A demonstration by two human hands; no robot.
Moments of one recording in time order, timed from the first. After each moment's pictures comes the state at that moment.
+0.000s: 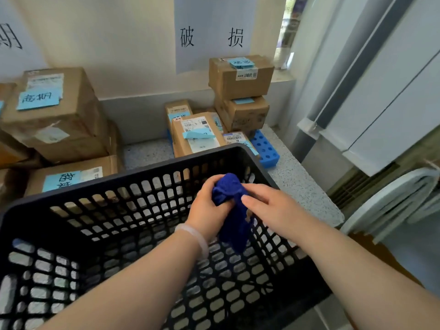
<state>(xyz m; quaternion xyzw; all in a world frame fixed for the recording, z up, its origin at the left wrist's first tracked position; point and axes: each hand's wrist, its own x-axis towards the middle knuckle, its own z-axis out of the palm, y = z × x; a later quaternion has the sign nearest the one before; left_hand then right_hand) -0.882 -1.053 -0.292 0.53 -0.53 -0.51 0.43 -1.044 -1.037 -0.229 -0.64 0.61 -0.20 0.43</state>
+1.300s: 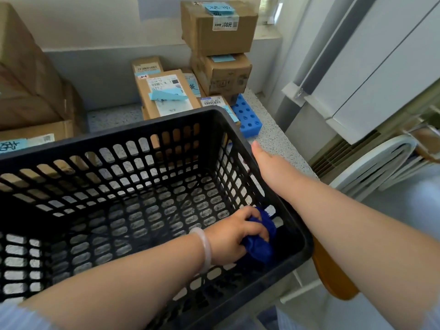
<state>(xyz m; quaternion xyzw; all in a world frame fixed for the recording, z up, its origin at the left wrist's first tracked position) -0.945 -1.003 -0.347 0.26 -0.84 -0.45 0.16 -1.075 -1.059 -0.230 -0.51 0.76 -0.11 0.39</state>
